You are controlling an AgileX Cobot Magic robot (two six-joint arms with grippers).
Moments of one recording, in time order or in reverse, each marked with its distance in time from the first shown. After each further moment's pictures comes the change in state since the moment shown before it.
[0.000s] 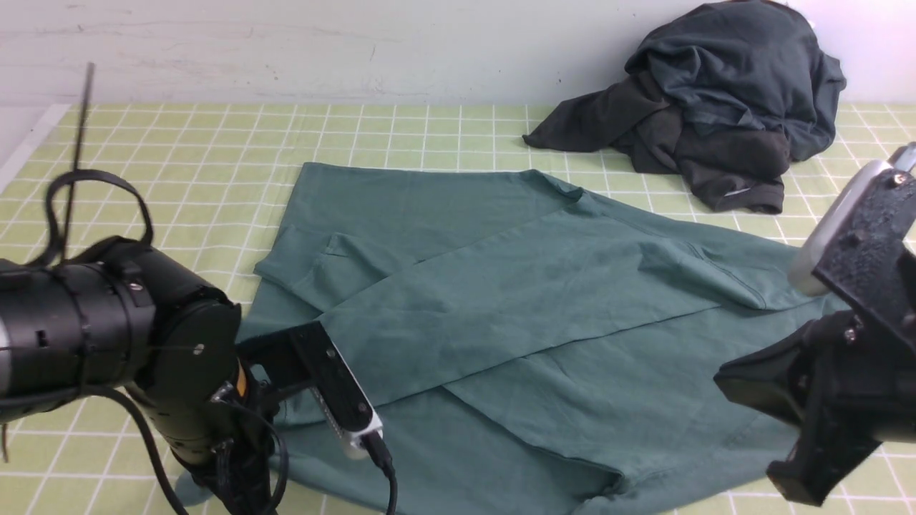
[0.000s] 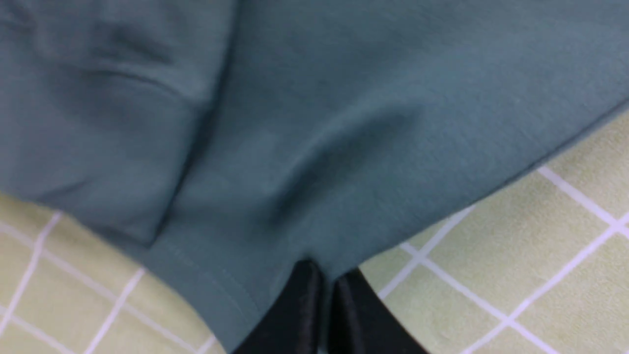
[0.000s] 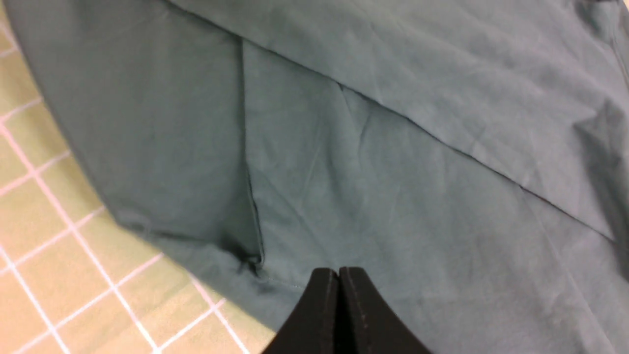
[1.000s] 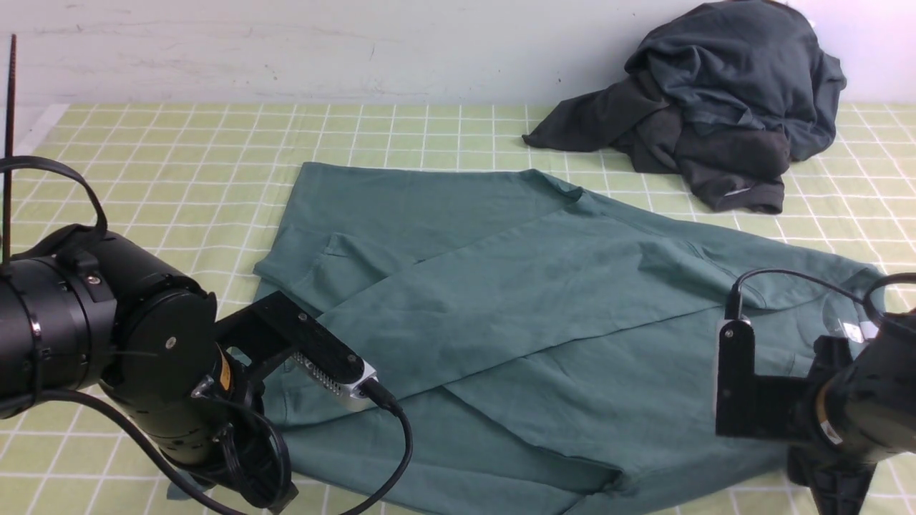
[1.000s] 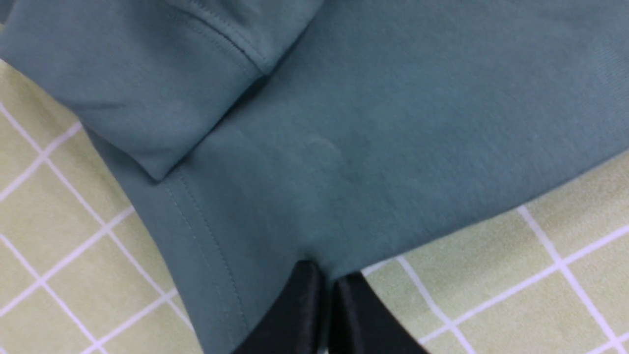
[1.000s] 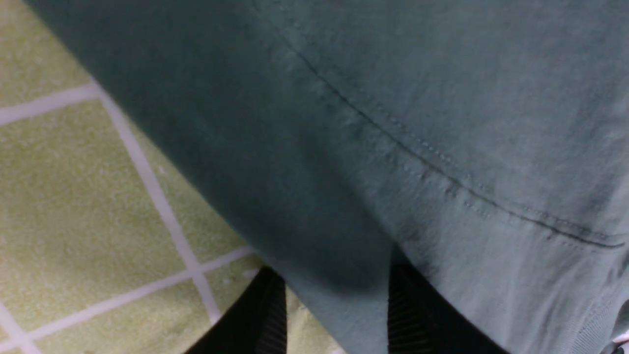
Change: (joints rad) right arm -0.035 0.561 0.062 -1.057 -0.112 0.358; left arm 0.000 -0.045 -0.001 -0.024 0.018 -0.237
